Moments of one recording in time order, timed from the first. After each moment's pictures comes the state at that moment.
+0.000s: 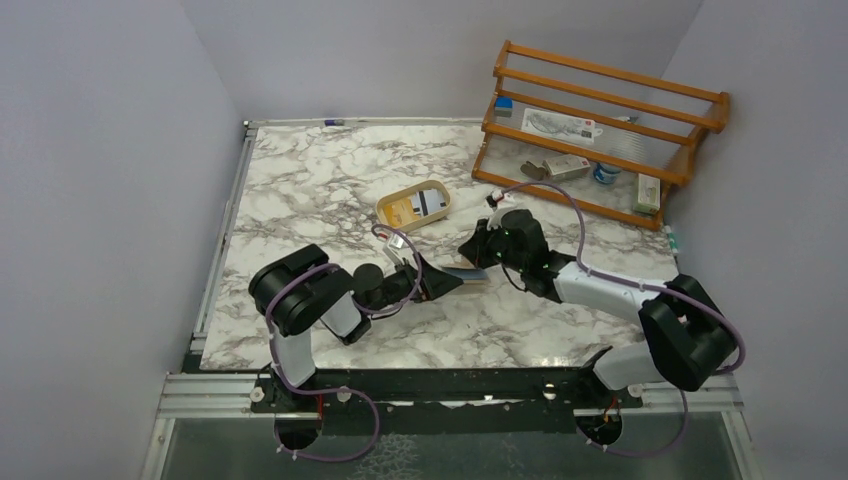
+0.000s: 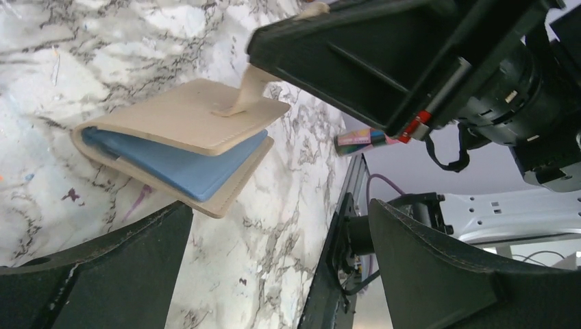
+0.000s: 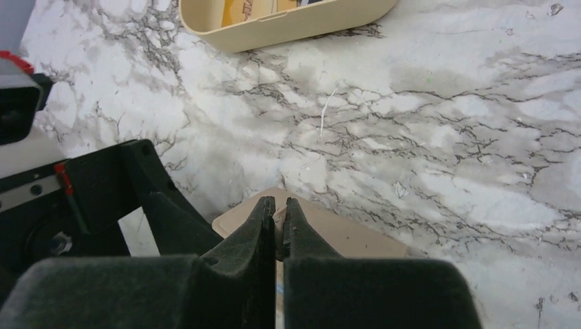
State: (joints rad) left arm -0.73 1.86 0.28 1.51 0.35 -1.09; right arm 0.65 1.37 0.62 0.29 -0.07 0.42
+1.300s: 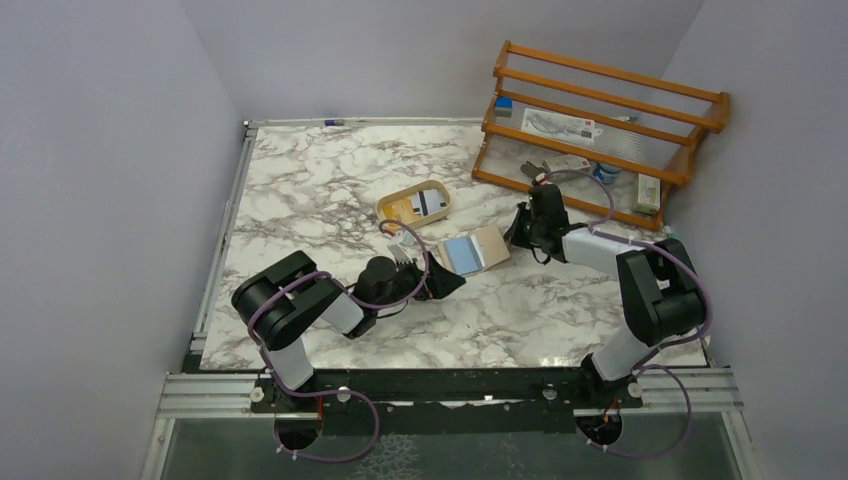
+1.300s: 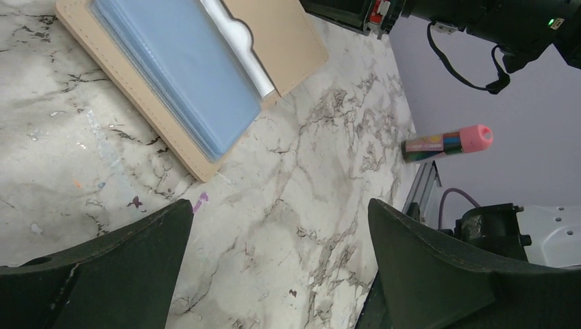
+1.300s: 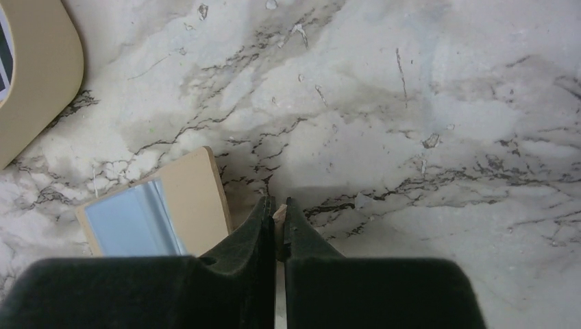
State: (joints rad) left arm -0.77 1.72 0.35 1.15 0.20 -0.91; right arm 0.32 1.64 0.81 0.04 -0.01 0.50
